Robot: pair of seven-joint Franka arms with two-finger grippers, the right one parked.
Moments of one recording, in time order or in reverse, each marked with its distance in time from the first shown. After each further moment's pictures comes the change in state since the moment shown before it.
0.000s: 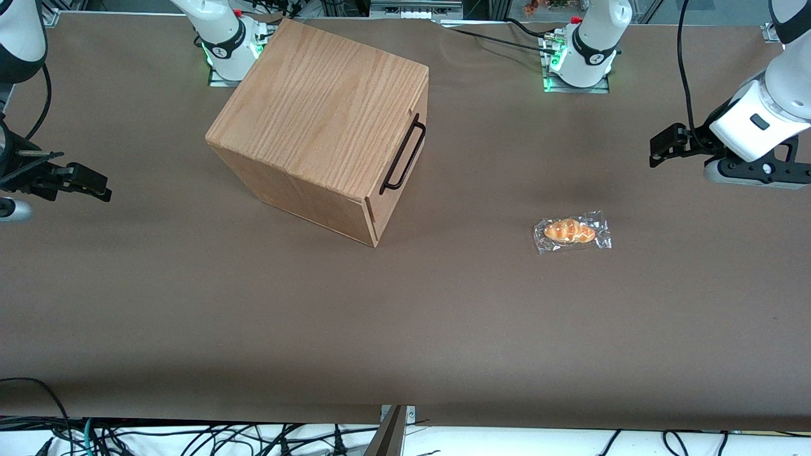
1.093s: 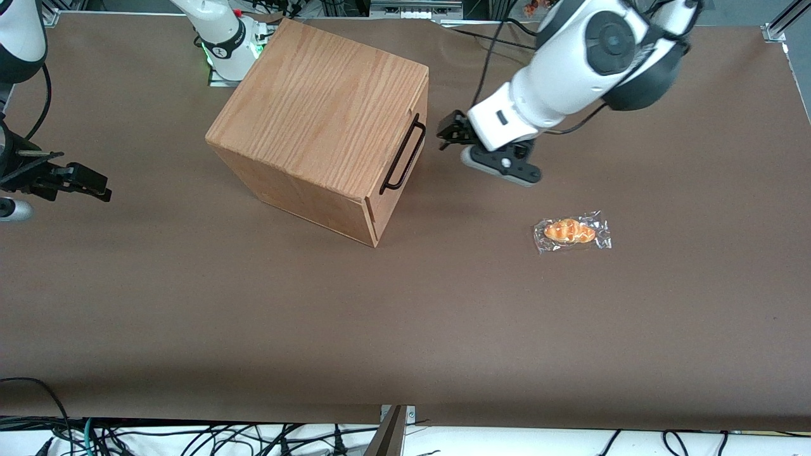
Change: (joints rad) arm -0.152 0.191 -0.366 -0.066 -0.260 0.429 -0.314
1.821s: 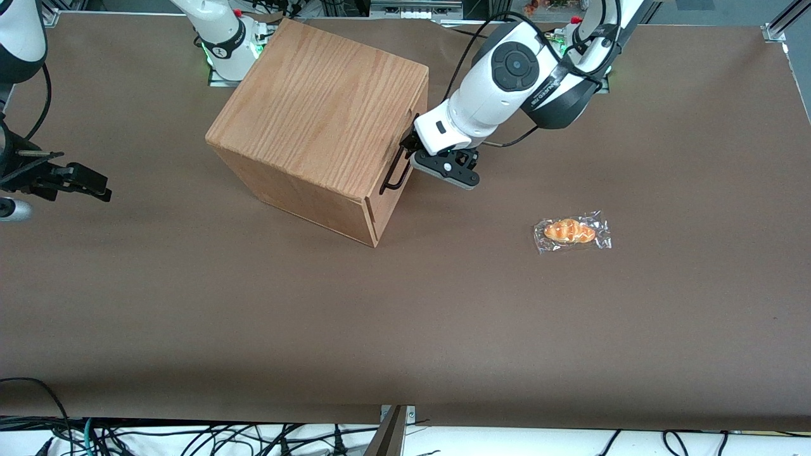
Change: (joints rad) arm -0.100 0.070 -0.010 -0.133 0.114 0.225 -0.006
